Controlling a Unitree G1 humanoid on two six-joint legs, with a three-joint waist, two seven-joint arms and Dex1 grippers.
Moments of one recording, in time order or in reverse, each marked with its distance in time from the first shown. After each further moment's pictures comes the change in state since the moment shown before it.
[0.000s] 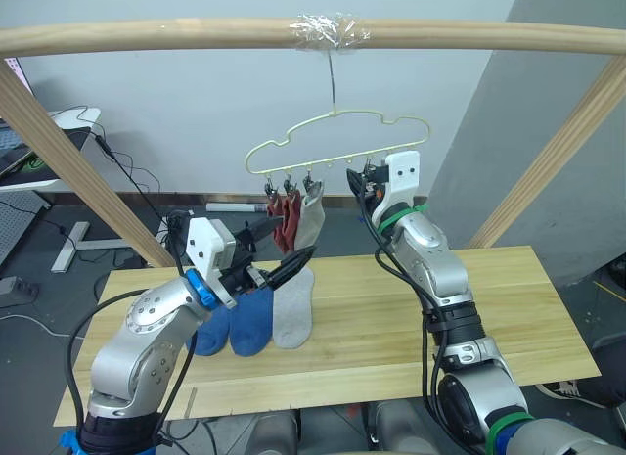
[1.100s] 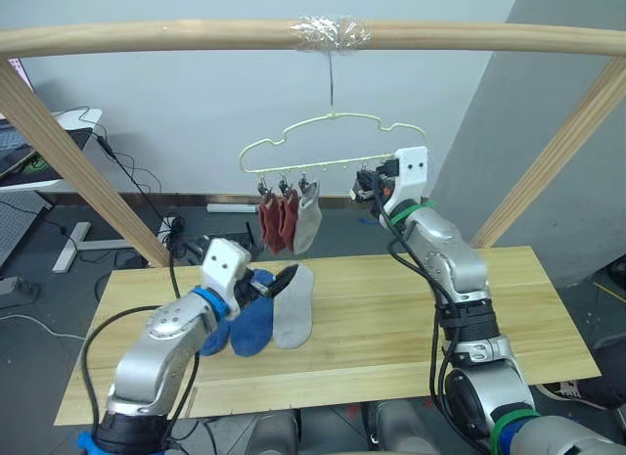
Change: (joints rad) left arm 0.039 -0.025 -0.144 0.289 0.303 -0.017 0.157; right arm -0.011 -0.051 -0.045 -0.154 0.127 0.312 0.028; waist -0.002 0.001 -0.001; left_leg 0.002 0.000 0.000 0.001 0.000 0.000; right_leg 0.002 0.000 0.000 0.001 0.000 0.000
